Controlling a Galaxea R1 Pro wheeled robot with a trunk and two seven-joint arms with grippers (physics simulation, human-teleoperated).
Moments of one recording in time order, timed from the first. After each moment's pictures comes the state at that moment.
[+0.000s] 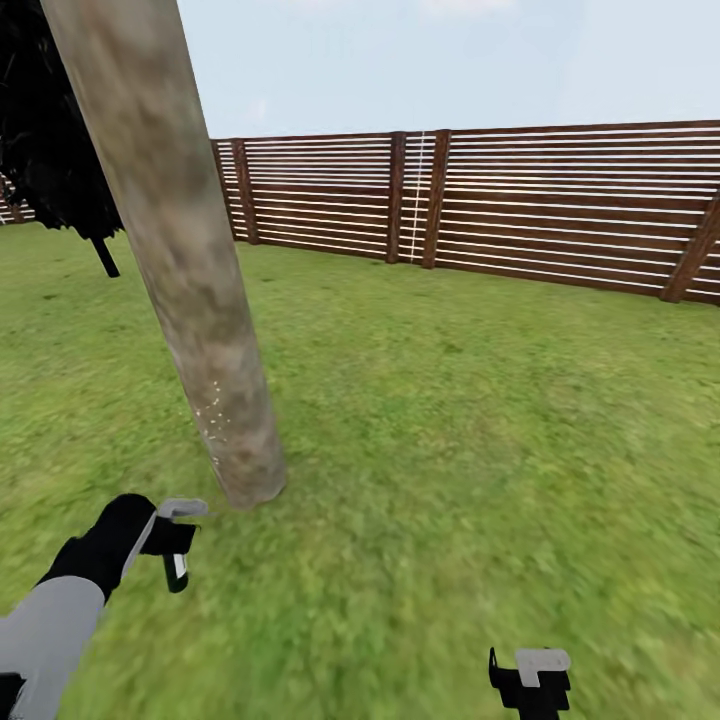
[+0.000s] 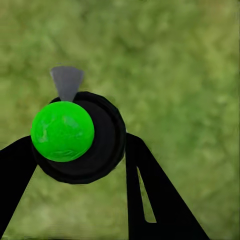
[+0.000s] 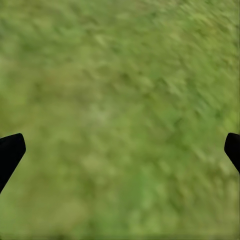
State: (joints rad) left arm -0.77 0.24 0.09 -0.62 -0.21 0.84 -0.32; right arm -0.44 -0.03 0.04 -0.06 0.17 -0.58 -0.36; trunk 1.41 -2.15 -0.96
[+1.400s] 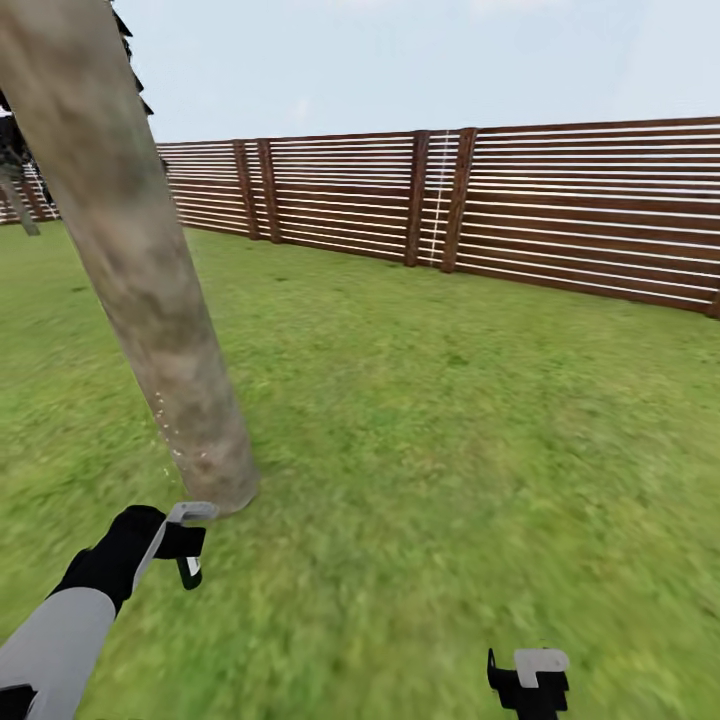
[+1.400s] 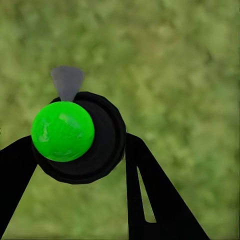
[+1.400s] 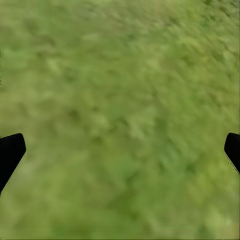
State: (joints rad) left arm -0.74 0.20 0.14 -0.63 -0.20 0.75 -0.28; right arm -0.44 -0.02 0.04 -0.06 0.18 -0.58 -0.36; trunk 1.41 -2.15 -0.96
